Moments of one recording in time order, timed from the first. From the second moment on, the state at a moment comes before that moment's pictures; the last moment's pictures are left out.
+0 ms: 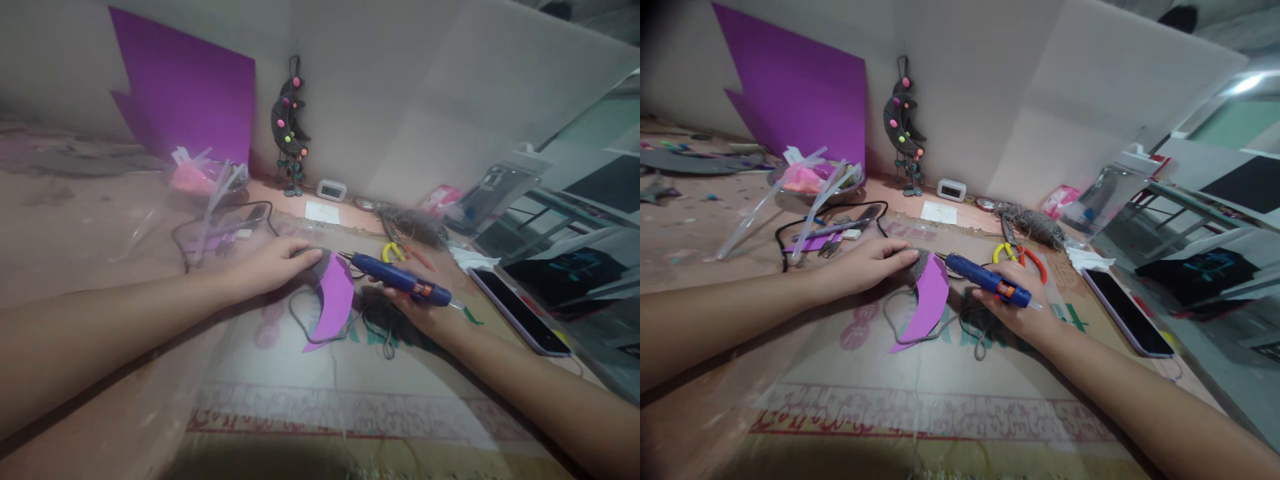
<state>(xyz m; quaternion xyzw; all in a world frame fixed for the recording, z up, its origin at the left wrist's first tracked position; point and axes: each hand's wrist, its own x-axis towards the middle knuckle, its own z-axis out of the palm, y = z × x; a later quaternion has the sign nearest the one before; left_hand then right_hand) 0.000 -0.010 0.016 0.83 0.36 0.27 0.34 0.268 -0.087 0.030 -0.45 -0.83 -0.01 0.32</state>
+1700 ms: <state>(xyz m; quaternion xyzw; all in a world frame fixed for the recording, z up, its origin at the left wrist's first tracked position) 0.002 -0.013 0.020 0.84 0.35 0.24 0.33 0.263 -0.090 0.034 -0.42 -0.87 -0.03 0.25</state>
